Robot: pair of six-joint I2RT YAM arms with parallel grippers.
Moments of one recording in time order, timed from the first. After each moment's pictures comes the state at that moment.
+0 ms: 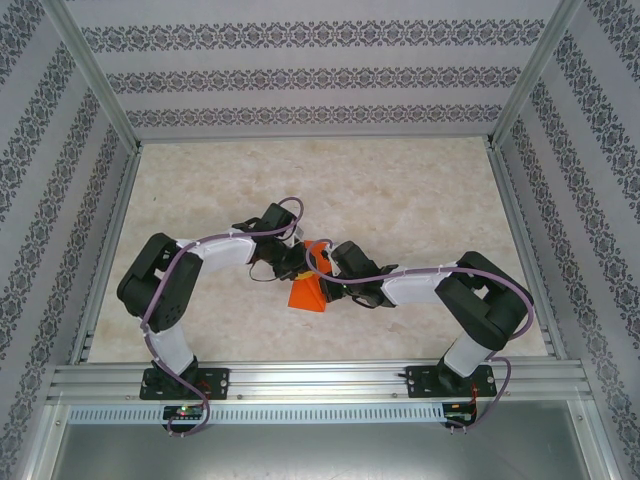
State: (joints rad) left arm -0.57 1.79 1.01 -0.32 0.59 -0.91; right arm 0.80 1.65 0.65 0.13 -0.13 0.41
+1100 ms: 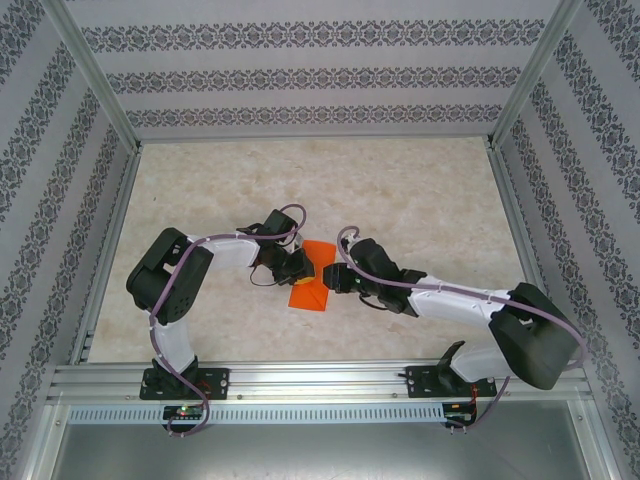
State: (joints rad) left arm -0.57 1.85 0.98 -0.28 0.57 -0.87; right arm 0.80 1.36 0.56 0.10 -0.15 0.71
